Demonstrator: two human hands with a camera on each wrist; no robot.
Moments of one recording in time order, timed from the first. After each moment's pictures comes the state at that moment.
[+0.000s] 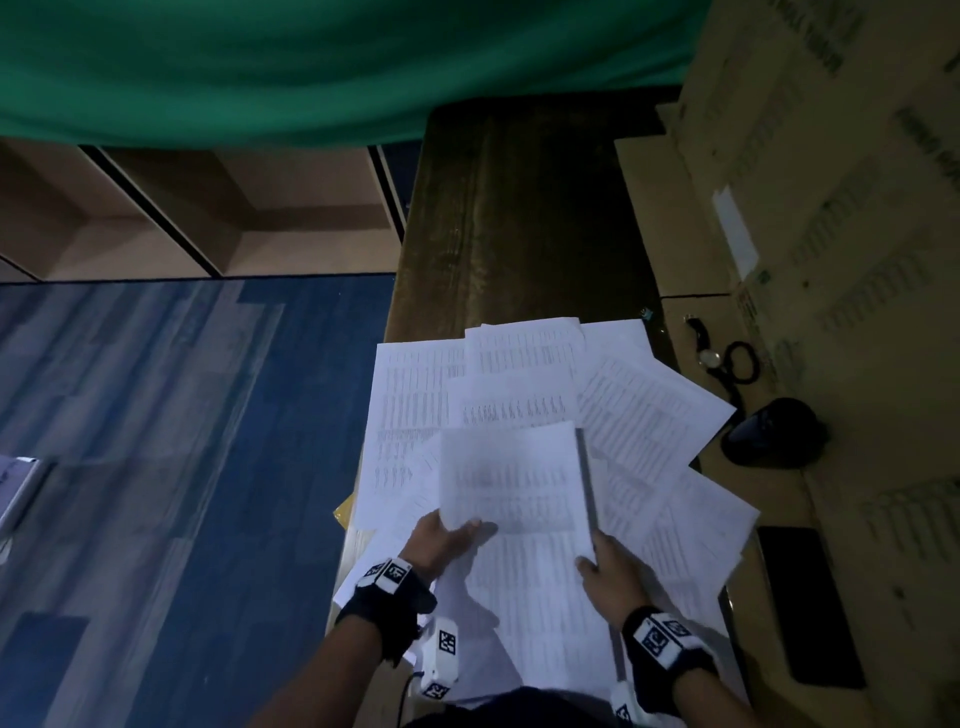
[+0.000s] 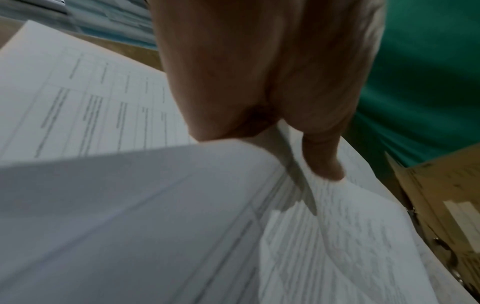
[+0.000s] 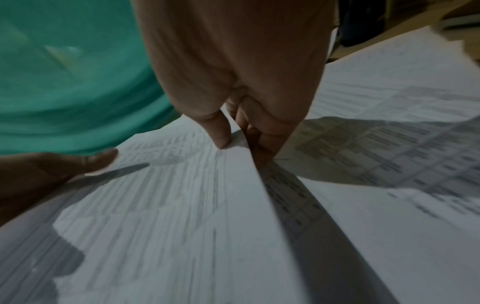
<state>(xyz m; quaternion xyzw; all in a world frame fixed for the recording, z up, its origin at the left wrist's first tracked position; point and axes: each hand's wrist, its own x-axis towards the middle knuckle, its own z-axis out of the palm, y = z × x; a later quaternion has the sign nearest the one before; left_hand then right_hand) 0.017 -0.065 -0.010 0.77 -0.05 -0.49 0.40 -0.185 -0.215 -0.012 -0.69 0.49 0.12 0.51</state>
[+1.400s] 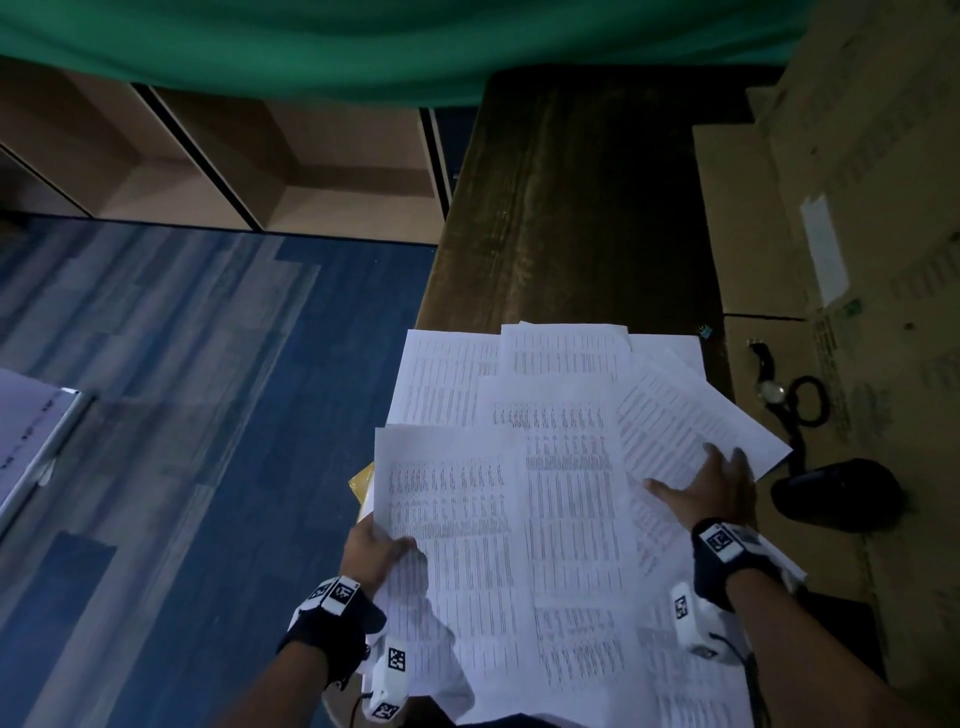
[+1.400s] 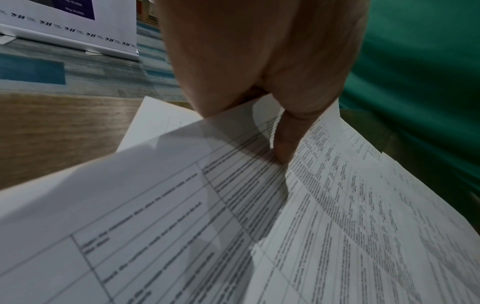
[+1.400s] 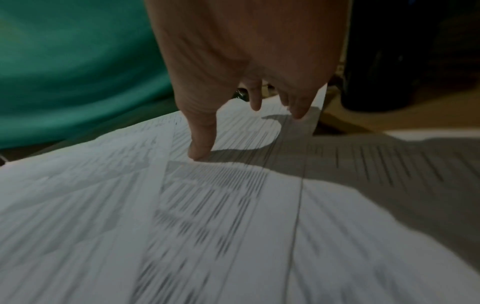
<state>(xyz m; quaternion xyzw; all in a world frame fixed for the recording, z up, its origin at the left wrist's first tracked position) 0.062 -0.006 -0.014 0.83 0.08 -0.34 0.42 -0.133 -0.378 -0.035 -0.73 0.61 0.06 0.32</state>
